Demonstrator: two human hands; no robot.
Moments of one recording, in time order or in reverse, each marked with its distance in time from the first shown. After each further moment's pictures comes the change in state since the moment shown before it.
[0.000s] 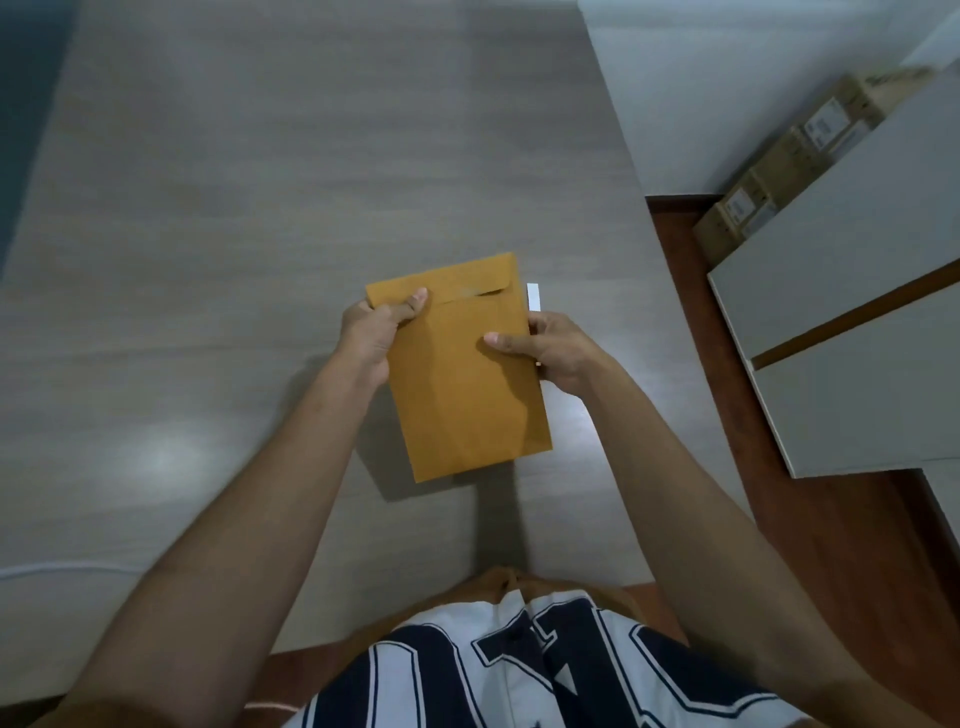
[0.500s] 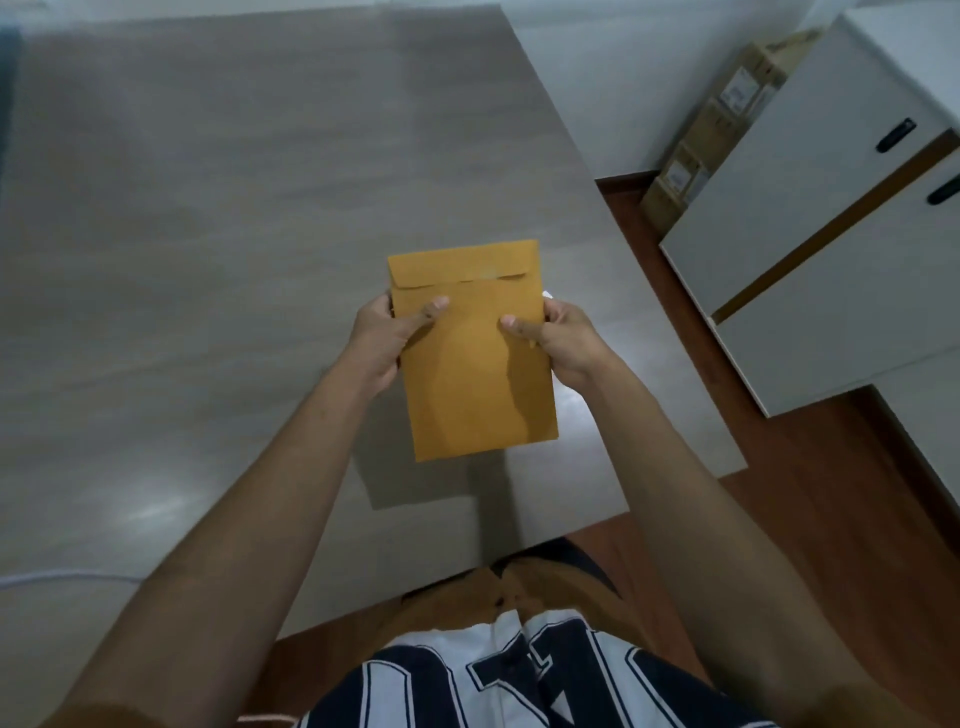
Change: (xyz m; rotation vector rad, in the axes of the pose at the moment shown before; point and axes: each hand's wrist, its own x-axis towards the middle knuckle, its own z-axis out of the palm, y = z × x) left_hand -0.047 -0.015 -0.009 0.100 -0.338 0.099; right_hand -0.060 0.034 0.013 0.241 0.232 -0.163
